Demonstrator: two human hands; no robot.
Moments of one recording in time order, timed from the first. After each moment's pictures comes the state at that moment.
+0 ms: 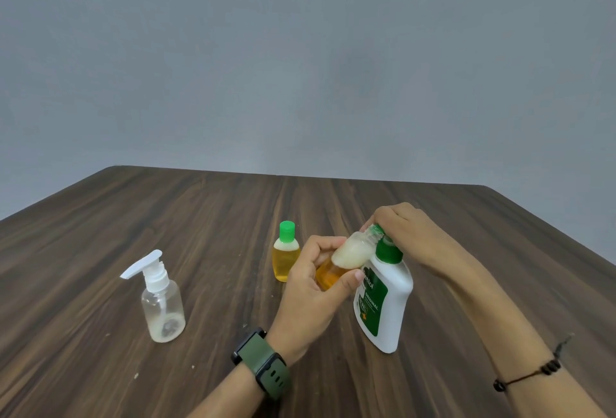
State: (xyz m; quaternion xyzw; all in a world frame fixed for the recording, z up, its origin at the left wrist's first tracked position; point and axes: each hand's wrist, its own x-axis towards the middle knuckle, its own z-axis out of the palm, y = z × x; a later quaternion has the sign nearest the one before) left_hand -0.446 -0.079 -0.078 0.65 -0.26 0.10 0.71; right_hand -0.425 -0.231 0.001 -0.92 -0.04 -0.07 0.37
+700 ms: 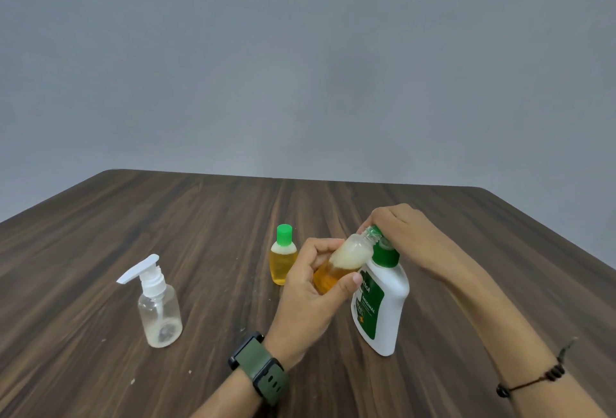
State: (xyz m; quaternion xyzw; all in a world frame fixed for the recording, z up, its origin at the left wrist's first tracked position) left_hand -0.448 -0.079 -0.076 0.64 -0.26 0.10 0.71; right_hand -0.428 -0.230 0.003 -0.92 -0.04 -0.09 0.37
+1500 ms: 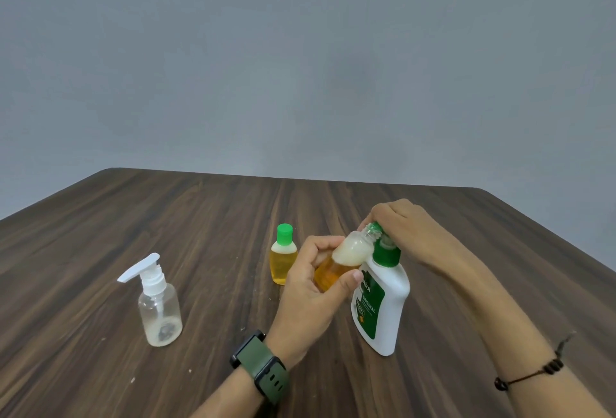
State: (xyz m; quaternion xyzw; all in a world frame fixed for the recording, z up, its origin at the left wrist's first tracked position) left_hand -0.450 -0.079 -0.075 0.64 -0.26 0.10 0.72; right_hand -0.428 -0.227 0.010 -0.93 -0.03 -0.08 0.36
